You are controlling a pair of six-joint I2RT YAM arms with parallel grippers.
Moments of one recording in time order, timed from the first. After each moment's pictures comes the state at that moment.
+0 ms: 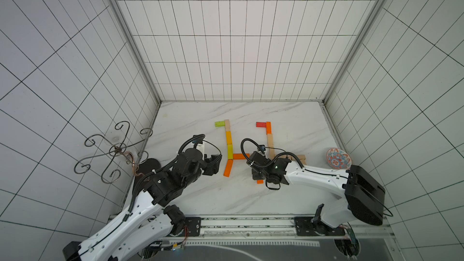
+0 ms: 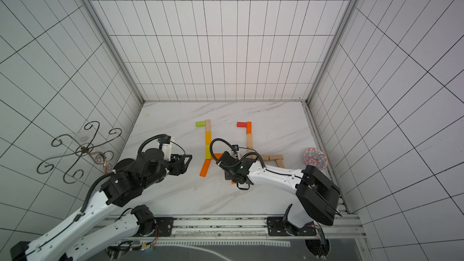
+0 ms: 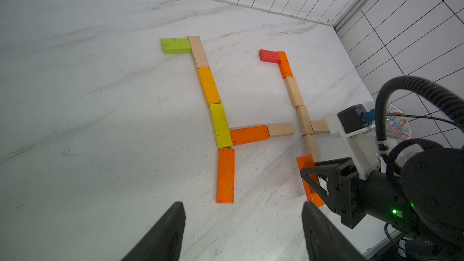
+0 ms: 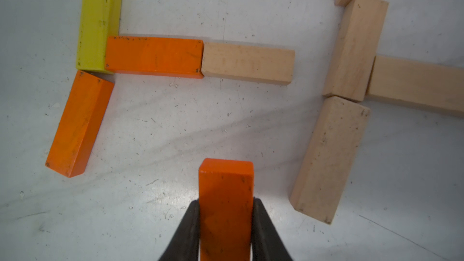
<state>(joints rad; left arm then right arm) -0.73 0.73 0.78 -0.64 -0.15 -0.58 1.01 1.50 0.88 -0.52 0.34 0.84</state>
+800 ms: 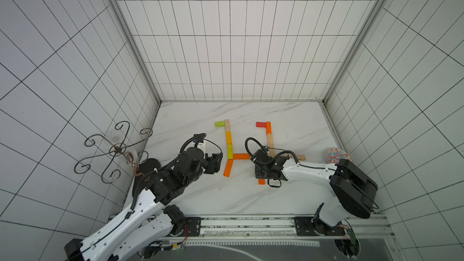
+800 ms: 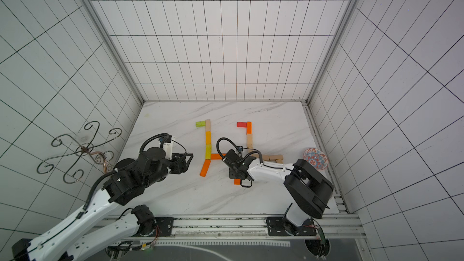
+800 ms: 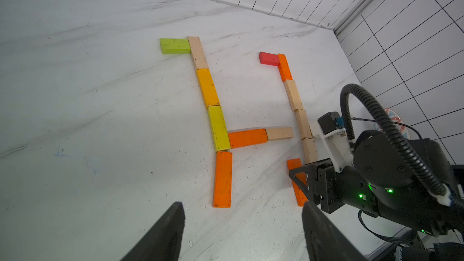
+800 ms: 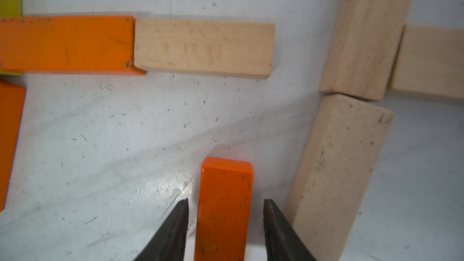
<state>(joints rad) -0.73 0.75 0.78 -0.62 -0.15 -0.60 0.90 1.58 0.82 -0.44 0.25 0.80</state>
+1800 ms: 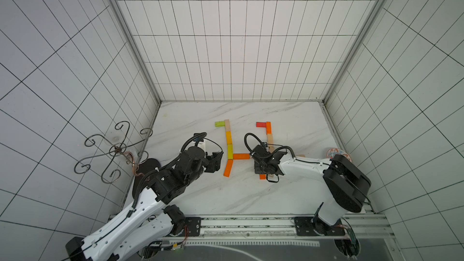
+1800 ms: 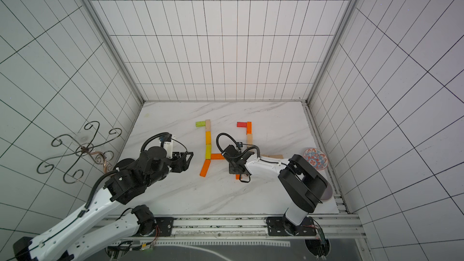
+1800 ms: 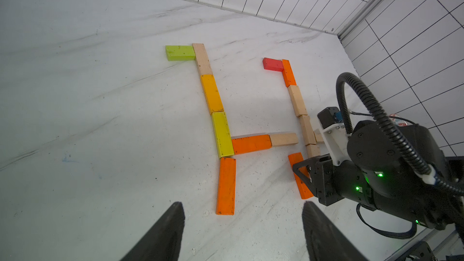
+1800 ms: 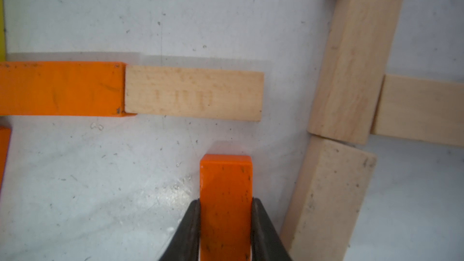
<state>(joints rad) -0.73 0.76 0.78 -0.60 -0.19 -0.59 0.85 1.66 0.90 -0.46 0.28 0.77</state>
